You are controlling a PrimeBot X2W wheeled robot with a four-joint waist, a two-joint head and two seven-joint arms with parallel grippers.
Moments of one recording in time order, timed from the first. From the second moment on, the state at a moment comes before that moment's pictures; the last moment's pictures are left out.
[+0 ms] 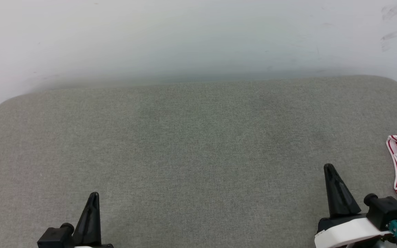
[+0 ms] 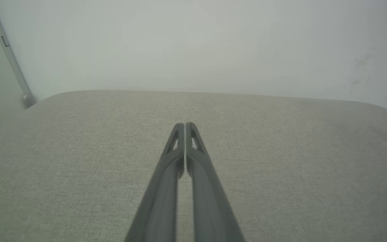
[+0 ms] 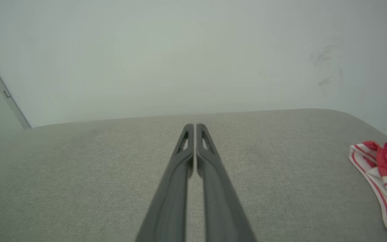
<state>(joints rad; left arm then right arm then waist) 0.14 0.05 0.08 0.03 -0.14 -0.12 -0.26 0.00 -0.05 0.02 0.13 0.15 0.13 -0.26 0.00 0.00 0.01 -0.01</state>
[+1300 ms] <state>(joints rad) 0.05 0.05 0.09 0.13 -0.78 -0.12 -0.10 -0.02 -0.07 -0.01 0.18 0.81 0.13 -0.12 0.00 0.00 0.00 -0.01</state>
